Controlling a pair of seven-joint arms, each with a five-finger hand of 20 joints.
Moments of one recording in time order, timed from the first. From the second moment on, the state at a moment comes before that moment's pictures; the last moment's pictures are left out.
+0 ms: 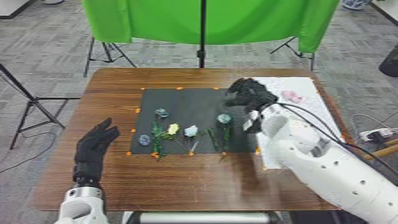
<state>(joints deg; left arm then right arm) 123.7 -68.7 -89.4 -117.1 55.9 20.9 12.3 -63.4 -47.1 42.0 -100.3 -116.8 7.4 27.5</state>
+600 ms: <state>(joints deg) 123.7 -68.8 -89.4 -117.1 55.9 20.9 12.3 -55.0 -46.3 42.6 -78.6 -119.4 -5.3 39.5</state>
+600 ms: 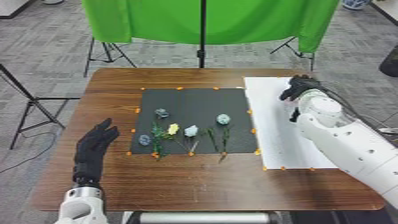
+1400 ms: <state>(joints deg) 123.9 -68.8 -89.5 -117.2 55.9 20.9 12.2 -65.2 -37.7 44.3 -98.0 -120.2 11.3 33.0</state>
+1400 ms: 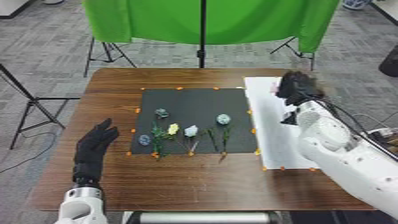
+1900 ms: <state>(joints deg) 123.9 -68.7 -89.5 -117.2 56.1 20.4 11.8 -74.6 -37.2 44.4 -109.8 -115.5 4.4 28.9</state>
